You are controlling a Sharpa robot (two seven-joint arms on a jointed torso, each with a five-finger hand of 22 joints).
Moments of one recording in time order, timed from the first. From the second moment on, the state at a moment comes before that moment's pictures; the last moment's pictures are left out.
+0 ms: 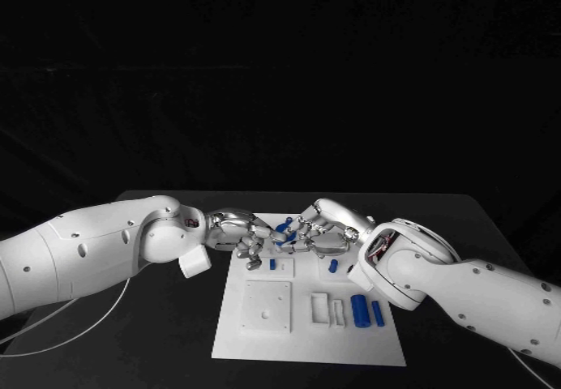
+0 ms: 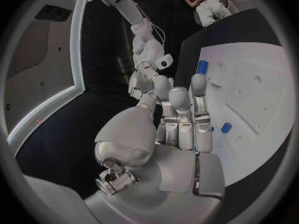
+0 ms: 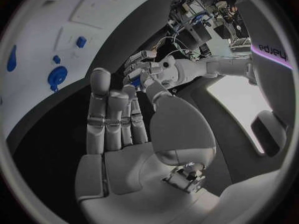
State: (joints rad) left arm 1.40 -0.71 -0.18 1.30 -0.22 0.47 -0.06; left_hand 1.18 0.23 0.00 -0.11 0.42 0.93 0.03 0.45 0.53 1.44 -0.06 0.66 0.48 1.33 -0.12 1.14 0.54 0.01 1.27 -0.14 0.36 1.31; right arm 1.01 -0.77 0.23 1.66 -1.28 -0.30 -0.01; right_hand 1.23 -0.01 0.25 -0.17 0.22 1.26 0.06 0.06 0.06 1.19 -0.04 0.79 0.89 1.40 -0.09 0.92 1.03 0.11 1.47 -0.11 0.41 1.10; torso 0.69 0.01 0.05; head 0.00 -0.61
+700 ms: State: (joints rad) left arm 1.40 -0.72 -0.18 1.31 -0.21 0.31 -0.08; left_hand 1.09 0.22 0.04 -0.16 0.55 0.94 0.04 0.47 0.65 1.37 -0.07 0.66 0.48 1.28 -0.11 1.18 0.50 0.01 1.23 -0.13 0.42 1.31; right arm 1.01 -0.77 0.23 1.65 -1.28 -0.32 -0.03; right_hand 1.21 -0.05 0.15 -0.10 0.25 1.16 0.07 0.07 0.07 1.15 -0.01 0.75 0.84 1.36 -0.07 0.82 0.96 0.11 1.47 -0.09 0.32 1.05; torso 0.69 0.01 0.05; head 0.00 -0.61
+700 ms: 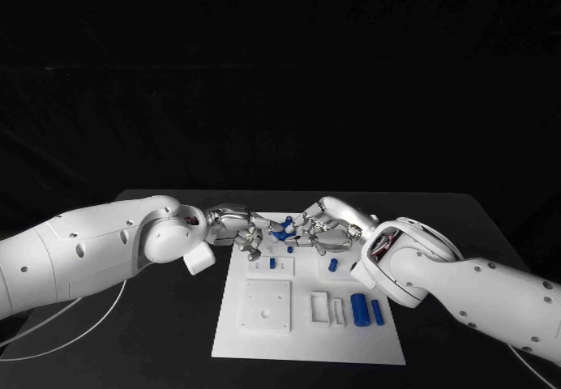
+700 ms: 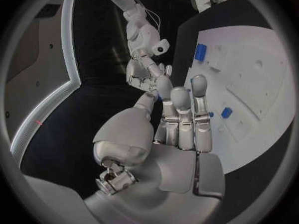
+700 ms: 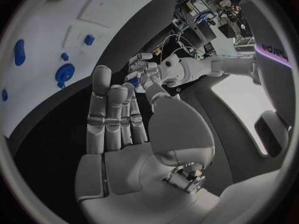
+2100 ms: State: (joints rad) left arm 1.38 -0.74 -0.23 1.47 -0.97 -0.22 -0.42; left_hand 1.08 0.13 0.08 -0.19 0.73 1.03 0.04 0.43 0.56 1.47 -0.09 0.63 0.46 1.40 -0.14 1.15 0.56 0.01 1.28 -0.16 0.46 1.31; right arm 1.02 -0.80 0.32 1.40 -1.10 -0.47 0.03; right_hand 1.25 -0.06 0.07 -0.04 0.36 1.10 0.10 0.07 0.06 1.11 0.00 0.76 0.65 1.31 -0.05 0.81 0.90 0.10 1.47 -0.08 0.22 0.95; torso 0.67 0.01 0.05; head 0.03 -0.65
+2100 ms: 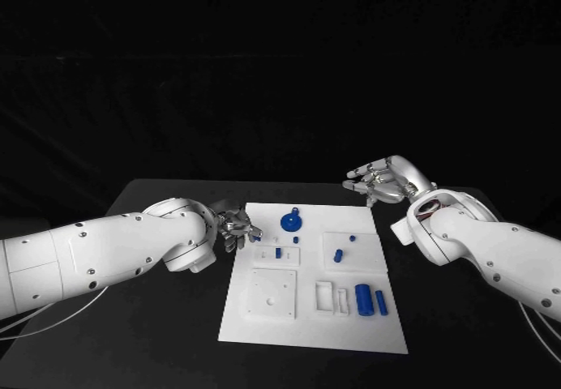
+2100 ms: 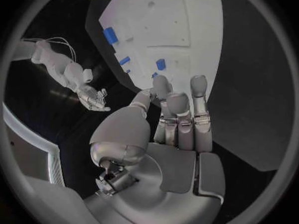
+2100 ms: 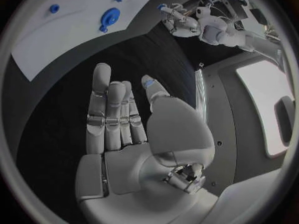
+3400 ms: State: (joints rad) left arm 1.31 -0.62 -0.24 1.38 -1.15 -0.27 -0.52; left_hand 1.06 0.12 0.10 -0.21 0.73 1.05 0.04 0.44 0.54 1.47 -0.09 0.66 0.45 1.41 -0.14 1.16 0.62 0.02 1.29 -0.16 0.48 1.31; right arm 1.06 -0.73 0.32 1.21 -0.99 -0.50 0.08; right_hand 1.26 -0.07 0.07 -0.05 0.41 1.10 0.10 0.07 0.06 1.11 0.01 0.73 0.52 1.30 -0.05 0.78 0.83 0.10 1.46 -0.07 0.17 0.86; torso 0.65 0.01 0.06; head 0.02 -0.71
